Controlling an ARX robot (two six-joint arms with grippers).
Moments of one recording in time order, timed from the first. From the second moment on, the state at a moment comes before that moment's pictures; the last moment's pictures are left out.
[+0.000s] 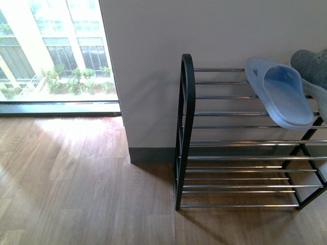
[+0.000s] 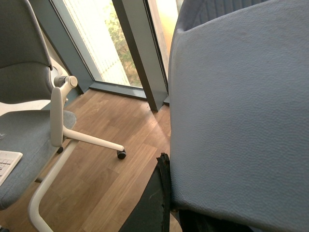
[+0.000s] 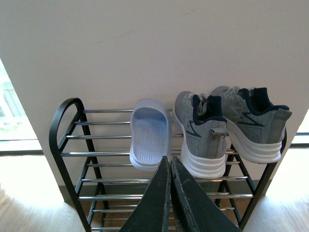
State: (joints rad) left arm -0.10 0.36 0.30 -0.16 -0.67 0.10; right arm 0.00 0.01 0.02 0.00 0.00 0.00
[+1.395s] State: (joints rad) left arm -0.34 1.72 1.02 0.06 -0.29 -0.20; right arm 0.00 0.00 0.02 0.00 0.00 0.00
